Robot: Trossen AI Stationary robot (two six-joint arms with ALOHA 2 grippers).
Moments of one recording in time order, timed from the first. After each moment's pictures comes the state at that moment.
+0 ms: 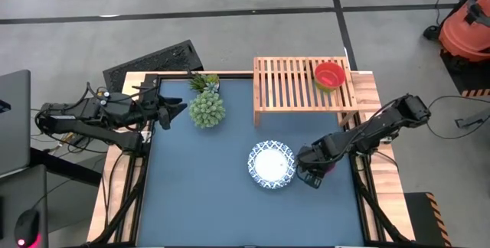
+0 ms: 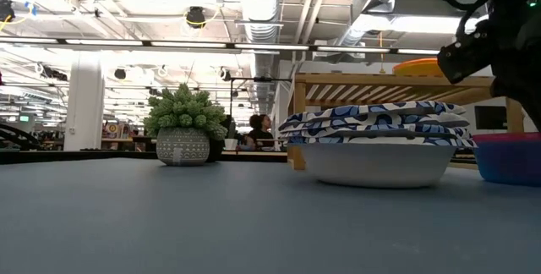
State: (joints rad) left arm -0.10 0.67 0.97 -0.58 -0.55 -0.72; right arm 0.36 1.41 0.83 -0.94 -0.16 0.89
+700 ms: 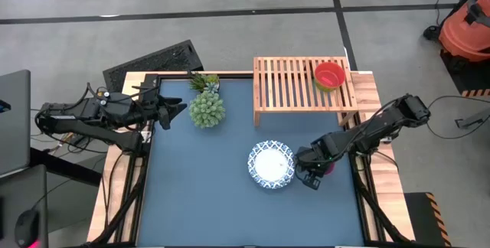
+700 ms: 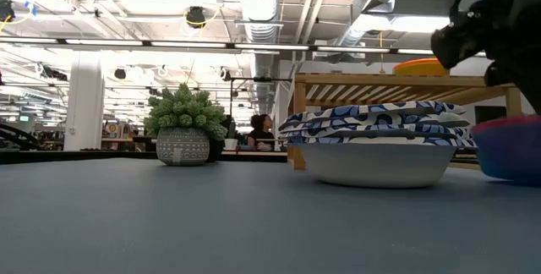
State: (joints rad) left arm -0.10 0.67 0.97 -0.58 -0.56 -0.72; right arm 0.36 1.41 0.90 -0.97 -0.19 0.88
